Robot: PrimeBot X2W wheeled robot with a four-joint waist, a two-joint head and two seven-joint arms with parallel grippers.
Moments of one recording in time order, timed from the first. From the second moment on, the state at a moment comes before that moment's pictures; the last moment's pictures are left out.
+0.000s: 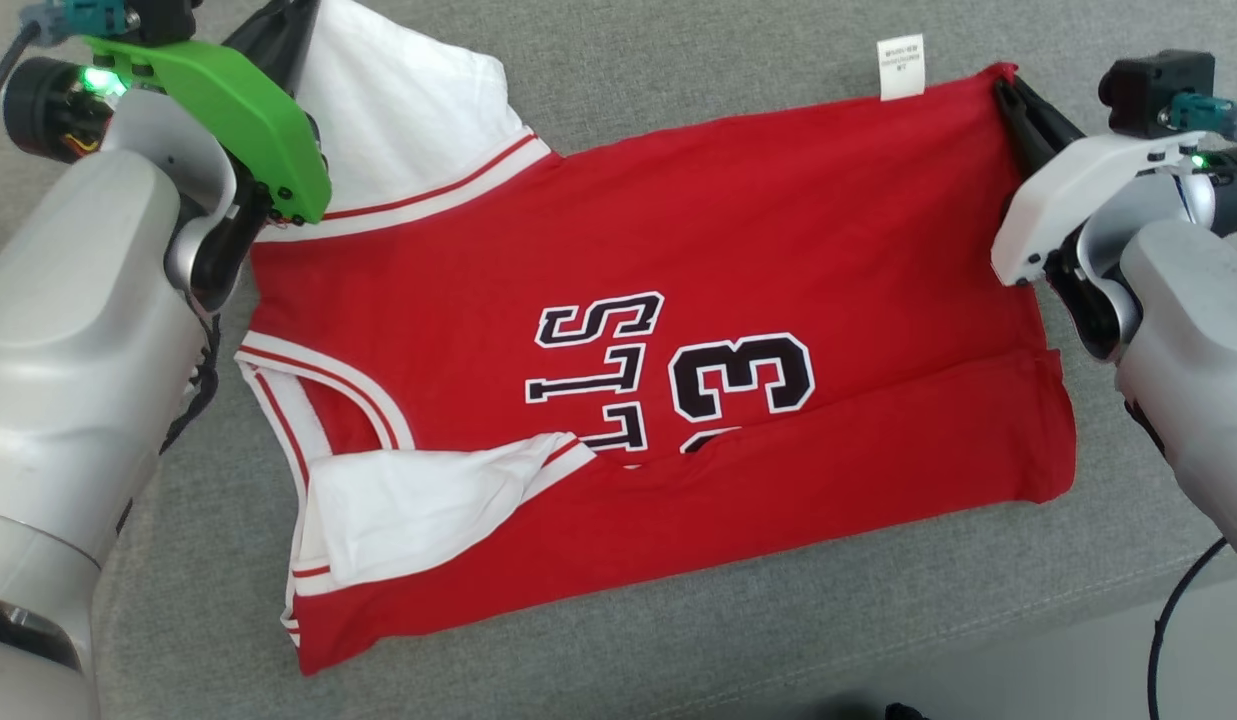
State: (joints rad) left arm -1.17 0.36 -0.84 0.86 -0.90 -0.13 -0.05; right arm -1.05 -0.38 0.74 1.01 0.78 0.13 -0.22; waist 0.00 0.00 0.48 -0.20
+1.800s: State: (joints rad) left arm -0.14 0.26 -0.49 0.14 -0.74 0.06 -0.26; right arm -0.21 -0.37 0.08 0.40 0.53 0.13 -0.26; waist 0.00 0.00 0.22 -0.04
